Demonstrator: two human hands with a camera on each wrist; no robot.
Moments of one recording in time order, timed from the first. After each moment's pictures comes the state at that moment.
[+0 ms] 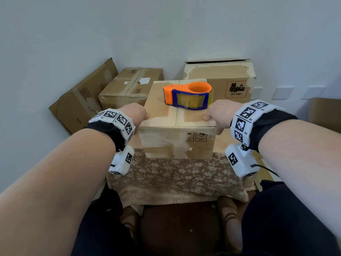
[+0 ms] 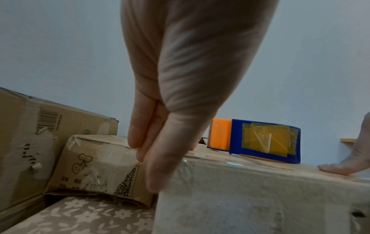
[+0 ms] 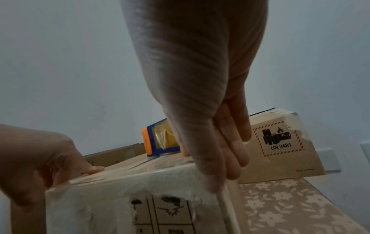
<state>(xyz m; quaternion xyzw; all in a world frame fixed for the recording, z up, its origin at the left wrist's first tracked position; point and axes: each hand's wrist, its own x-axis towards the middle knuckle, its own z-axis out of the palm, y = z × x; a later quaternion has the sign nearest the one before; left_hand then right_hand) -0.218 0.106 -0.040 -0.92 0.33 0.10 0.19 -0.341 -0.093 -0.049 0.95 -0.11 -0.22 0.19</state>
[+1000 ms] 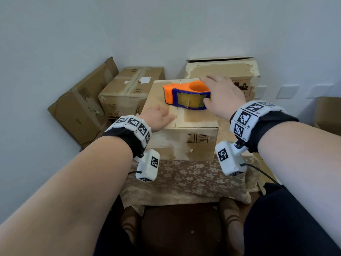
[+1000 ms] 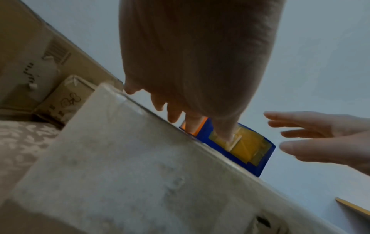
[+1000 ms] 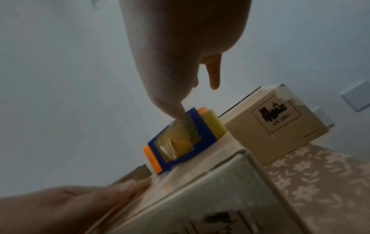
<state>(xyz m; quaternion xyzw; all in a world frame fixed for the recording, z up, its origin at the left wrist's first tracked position) -0.220 0.074 -0.074 -0.93 0.33 0.15 0.00 -0.339 -0.106 -0.048 0.97 -0.17 0.16 -0.07</state>
